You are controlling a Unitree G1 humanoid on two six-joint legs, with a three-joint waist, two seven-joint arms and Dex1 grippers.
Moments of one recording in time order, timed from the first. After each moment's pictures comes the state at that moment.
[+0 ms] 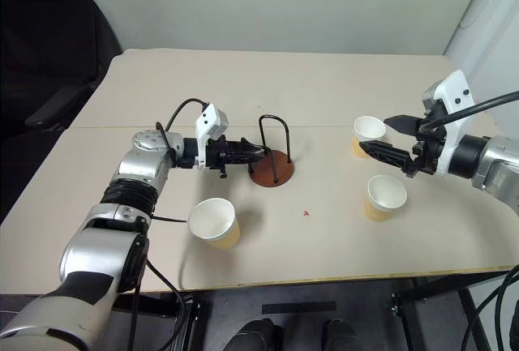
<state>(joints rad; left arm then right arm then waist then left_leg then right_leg) -1.05 0.48 -0.08 0.93 -0.12 0.09 -1.24 -0.55 -0.96 -0.26 -0.41 0.83 1.01 0.66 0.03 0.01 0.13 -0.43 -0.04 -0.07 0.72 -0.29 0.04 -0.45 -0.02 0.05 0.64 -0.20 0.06</state>
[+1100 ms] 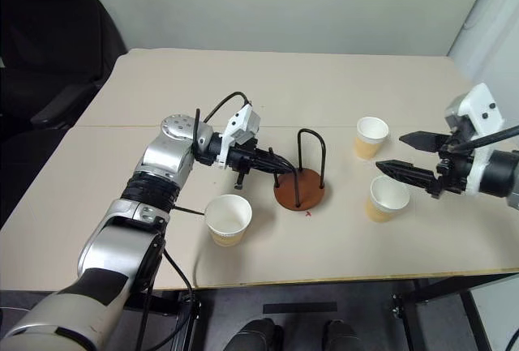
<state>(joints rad) -1.08 0.41 -0.18 0.70 -0.15 0.17 -1.55 -0.37 -1.12 -0.48 -0.51 0.97 1.12 0.74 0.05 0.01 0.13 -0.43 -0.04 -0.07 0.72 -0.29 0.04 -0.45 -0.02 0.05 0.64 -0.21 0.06</state>
